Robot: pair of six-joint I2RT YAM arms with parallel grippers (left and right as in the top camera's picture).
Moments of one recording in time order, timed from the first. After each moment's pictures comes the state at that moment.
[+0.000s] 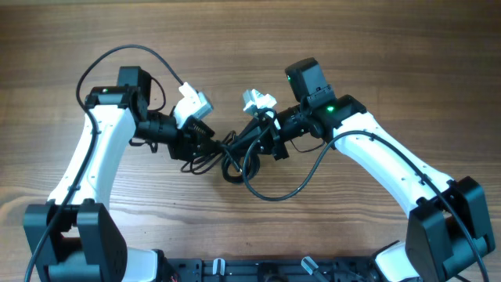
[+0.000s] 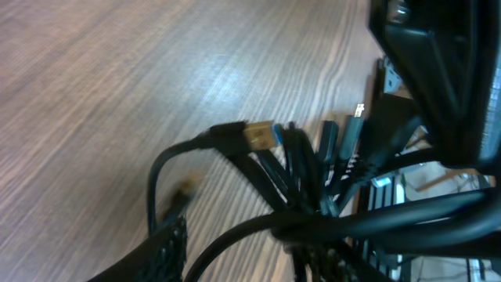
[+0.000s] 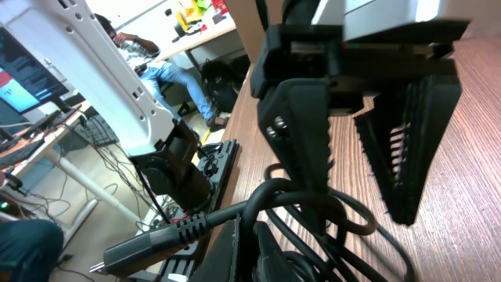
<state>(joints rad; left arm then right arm) -0.01 1.60 1.19 -1.19 0.91 0.99 0.50 1.66 1.17 -0.46 -1.29 -0.50</state>
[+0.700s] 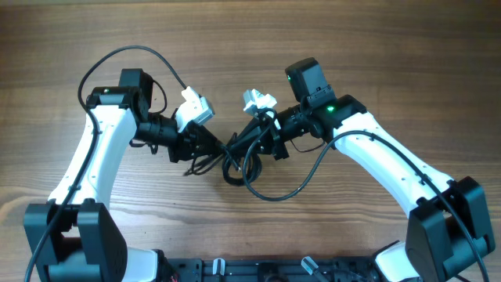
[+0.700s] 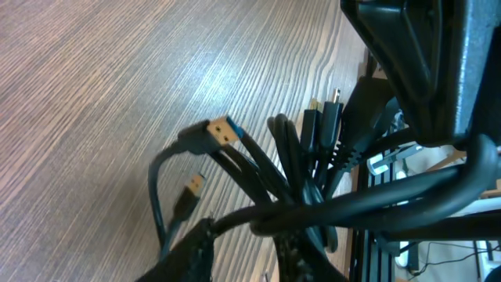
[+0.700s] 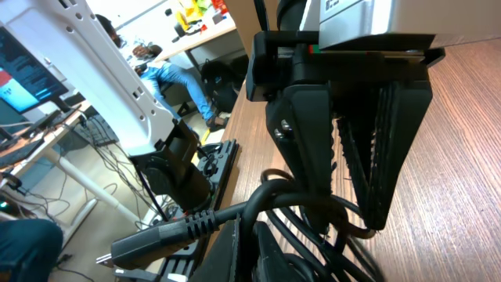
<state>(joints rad) -0.01 1.60 1.19 -1.22 0.92 1.07 0.50 1.66 1.17 -0.46 -1.29 -0.50</state>
